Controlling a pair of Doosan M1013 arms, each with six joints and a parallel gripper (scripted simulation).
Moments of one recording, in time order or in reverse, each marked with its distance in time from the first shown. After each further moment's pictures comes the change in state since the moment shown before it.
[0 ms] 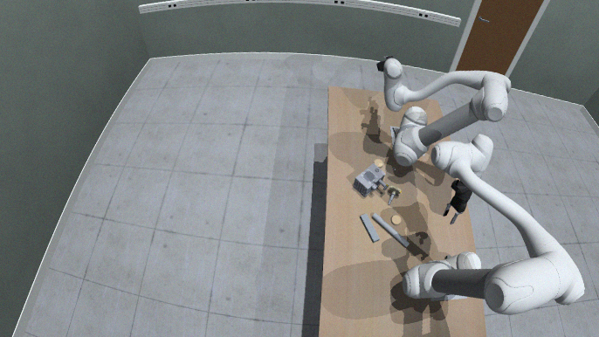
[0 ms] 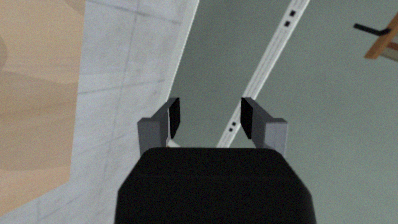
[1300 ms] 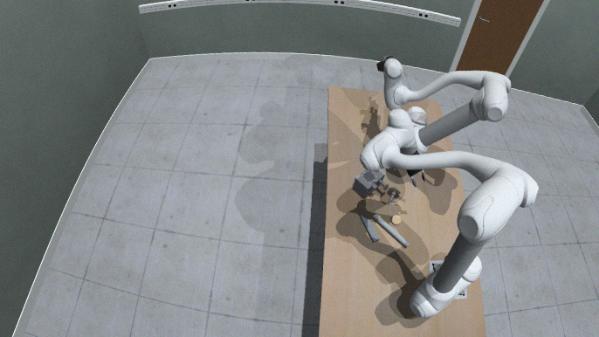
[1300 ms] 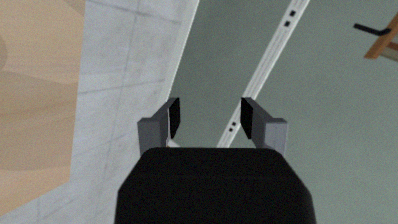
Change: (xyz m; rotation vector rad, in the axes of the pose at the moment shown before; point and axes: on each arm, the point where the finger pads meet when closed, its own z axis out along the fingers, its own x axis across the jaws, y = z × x) left arm 0.258 -0.012 -0.021 -0.431 -0.455 -1.384; right arm 0.000 0.000 0.000 0.000 0.000 0.000
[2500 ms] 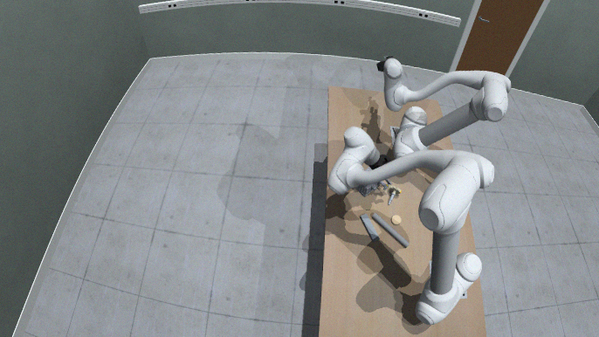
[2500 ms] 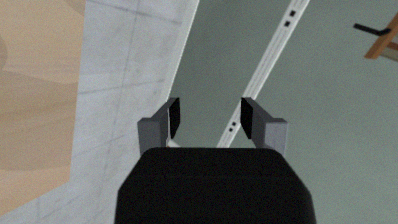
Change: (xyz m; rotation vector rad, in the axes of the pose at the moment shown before) left arm 0.107 0.135 0.021 -0.066 -0.250 -0.636; right arm 0.000 0.000 0.000 0.000 0.000 0.000
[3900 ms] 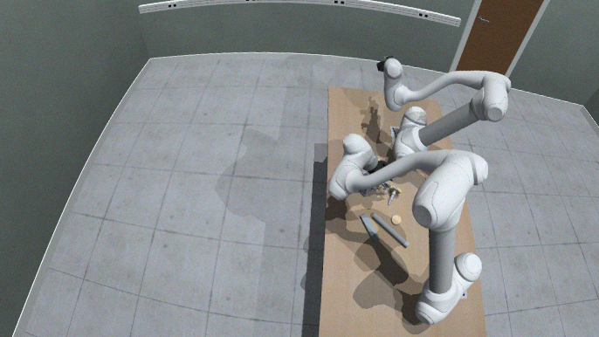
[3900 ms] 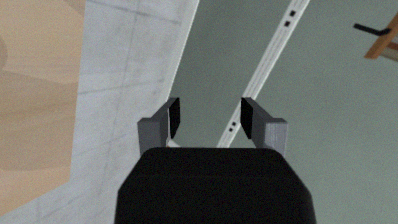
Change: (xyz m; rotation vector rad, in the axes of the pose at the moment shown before) left arm 0.014 0.021 0.036 0.000 0.000 0.000; right arm 0.000 0.000 0.000 0.000 0.000 0.000
